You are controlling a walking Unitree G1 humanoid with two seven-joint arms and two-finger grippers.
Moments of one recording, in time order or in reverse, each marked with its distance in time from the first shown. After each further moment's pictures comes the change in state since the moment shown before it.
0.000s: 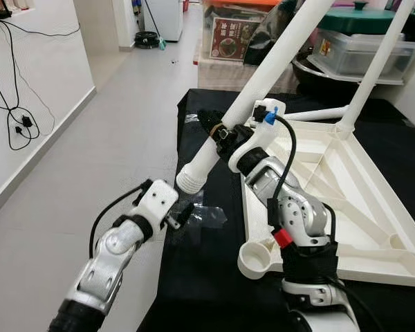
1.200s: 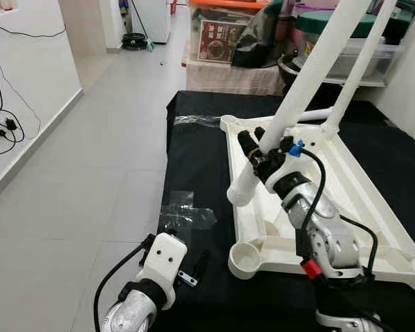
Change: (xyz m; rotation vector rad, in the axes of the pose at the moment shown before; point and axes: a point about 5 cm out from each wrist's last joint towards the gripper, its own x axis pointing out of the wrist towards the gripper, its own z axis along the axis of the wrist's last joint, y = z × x) left arm -0.053 -0.075 0.003 -0.255 0.036 0.105; right arm -0.048 -0.038 -0.012 -0.286 0.016 -0.140
